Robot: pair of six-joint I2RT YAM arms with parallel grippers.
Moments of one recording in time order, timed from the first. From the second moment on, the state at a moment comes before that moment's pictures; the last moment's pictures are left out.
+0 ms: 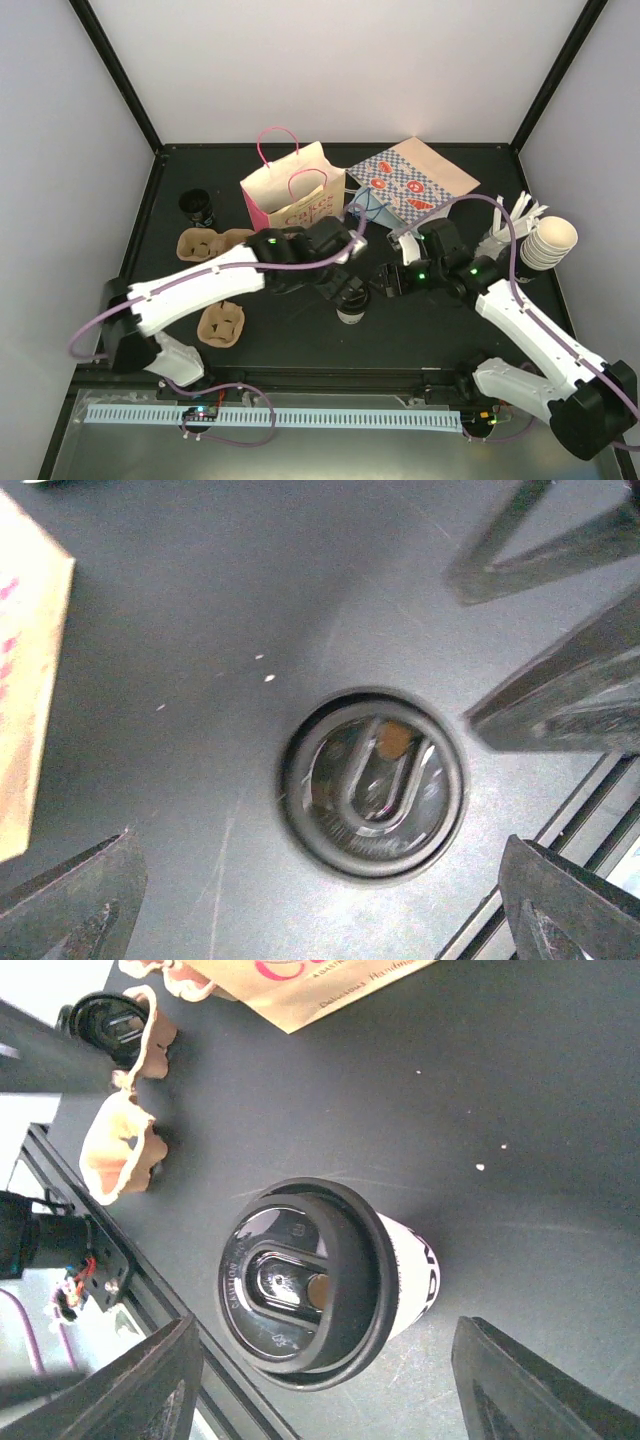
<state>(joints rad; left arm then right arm) -1.06 1.53 1.39 -0.91 -0.06 -0.24 0.51 1.02 0.78 -0.64 -0.52 0.32</state>
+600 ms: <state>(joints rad) -0.78 1.01 0.85 -0.70 0.14 -0.47 0.90 1.19 1.03 -0.82 -0.10 0.37</state>
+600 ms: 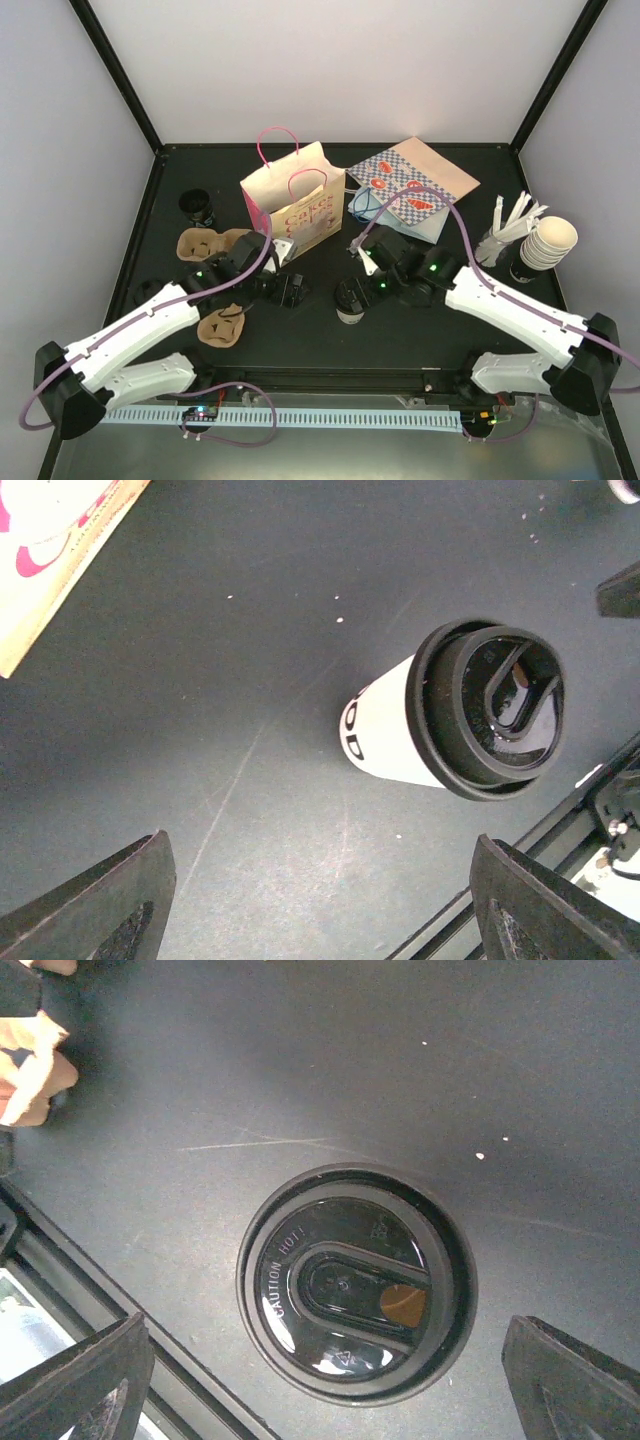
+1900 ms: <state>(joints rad) -0.73 1.10 0.65 -0.28 0.36 -0.70 1.03 1.43 1.12 -0.92 0.11 0.41</state>
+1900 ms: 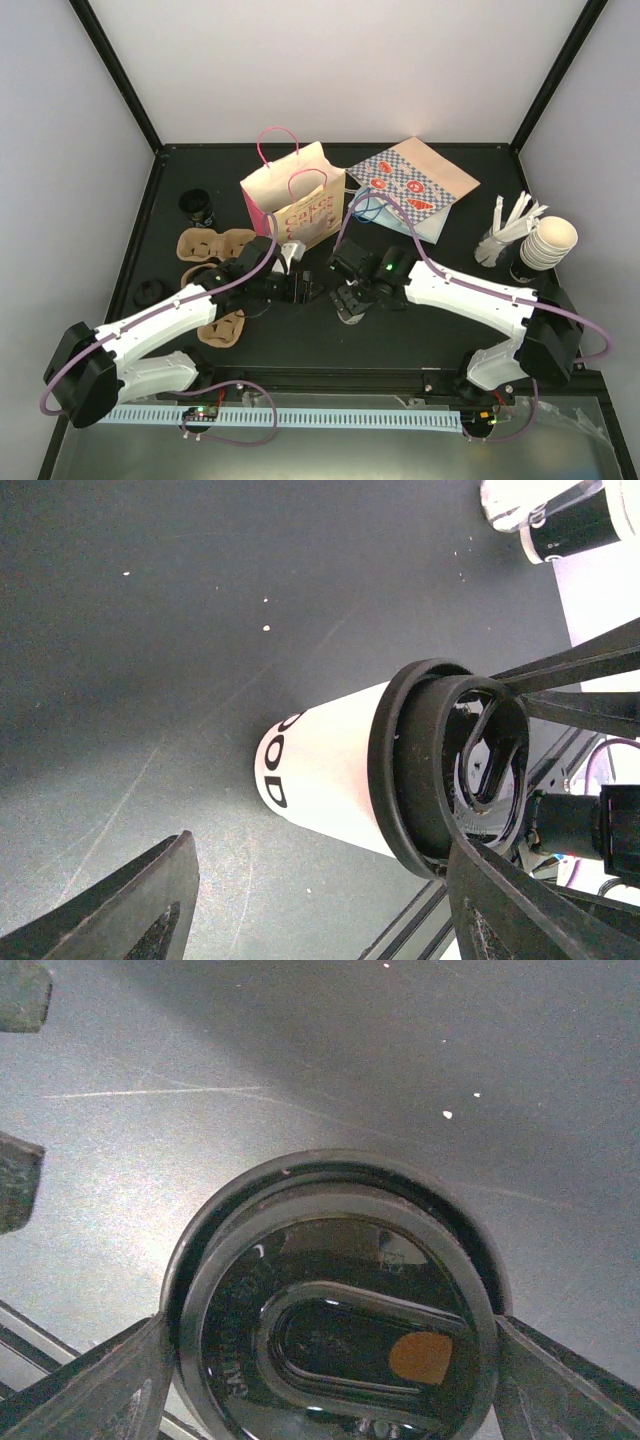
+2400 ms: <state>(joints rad) -0.73 1.15 0.63 -0.24 0.39 -0.71 1.06 1.45 1.13 -0.91 0.15 0.38</state>
